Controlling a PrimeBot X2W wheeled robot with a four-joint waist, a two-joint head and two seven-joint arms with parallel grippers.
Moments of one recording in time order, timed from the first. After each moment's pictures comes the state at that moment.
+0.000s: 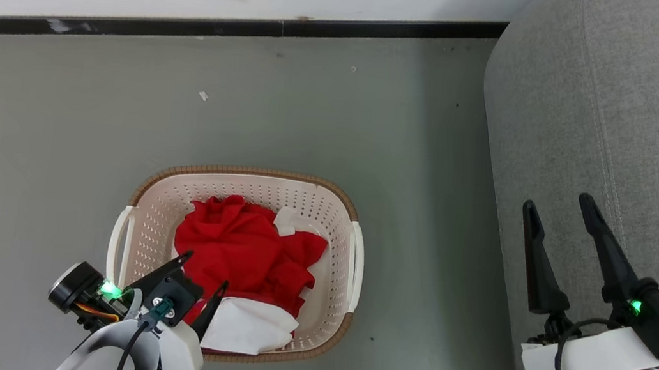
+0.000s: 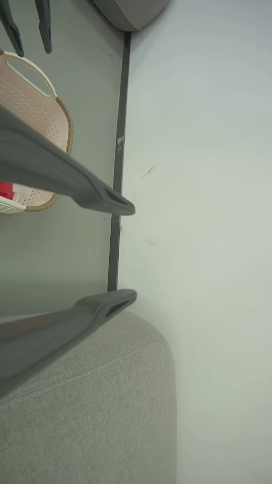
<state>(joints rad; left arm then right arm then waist) -0.36 0.13 -0.43 0.56 -0.01 -0.04 -0.12 -0.11 -0.04 0.02 -0.08 0.04 0.13 -0.25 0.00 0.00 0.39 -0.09</state>
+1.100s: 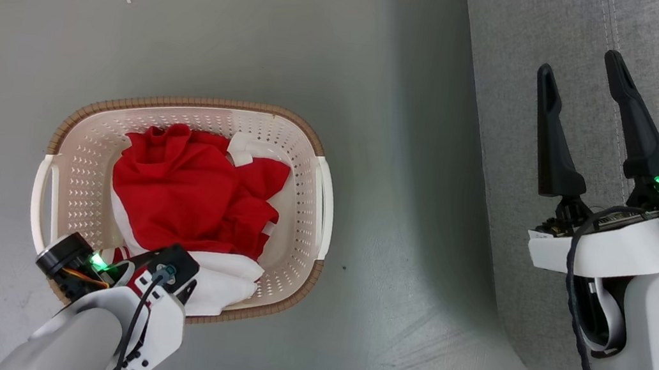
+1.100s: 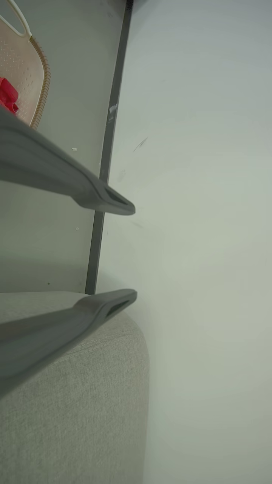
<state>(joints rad) -0.54 0.16 -0.55 0.78 0.02 -0.13 0.04 -0.43 -0.04 0.06 -0.07 0.02 0.13 -0.26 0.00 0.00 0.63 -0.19</state>
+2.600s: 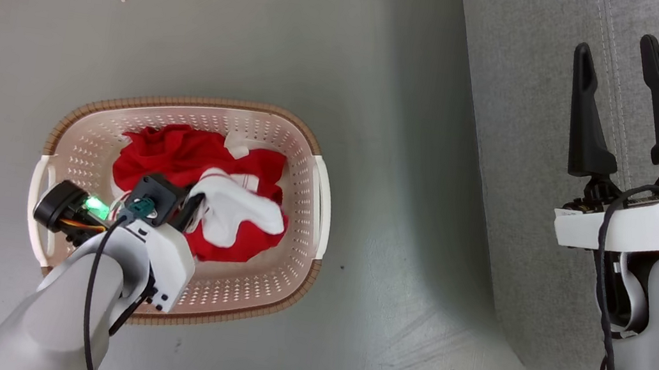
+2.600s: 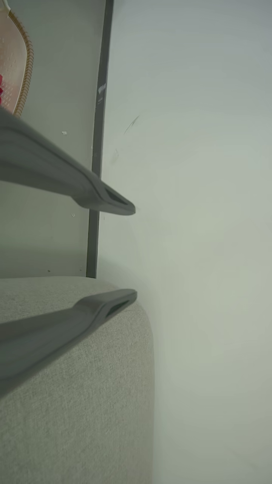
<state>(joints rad) -0.63 0.15 -0.50 0.74 -0.19 -0.11 -0.08 -0.48 -0.04 0.01 0.00 0.06 0.13 -0.26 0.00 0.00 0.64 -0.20</state>
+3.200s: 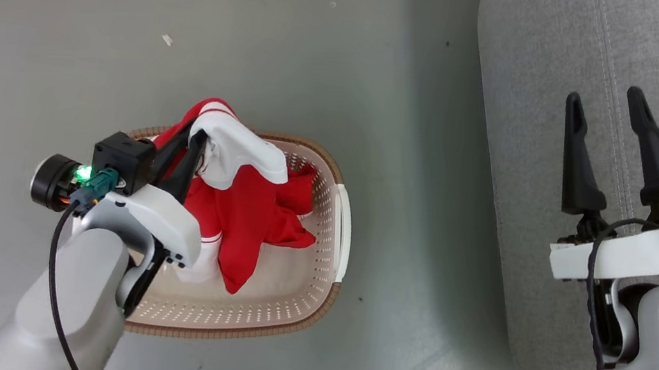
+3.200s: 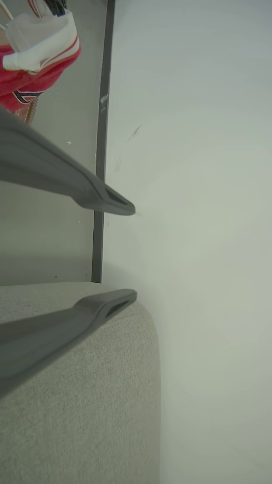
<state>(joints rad) -0.61 0.11 -0.36 0.58 -0.31 -0.05 -0.21 -0.41 -0.04 -0.02 0.04 0.04 0.13 -0.26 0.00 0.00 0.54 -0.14</state>
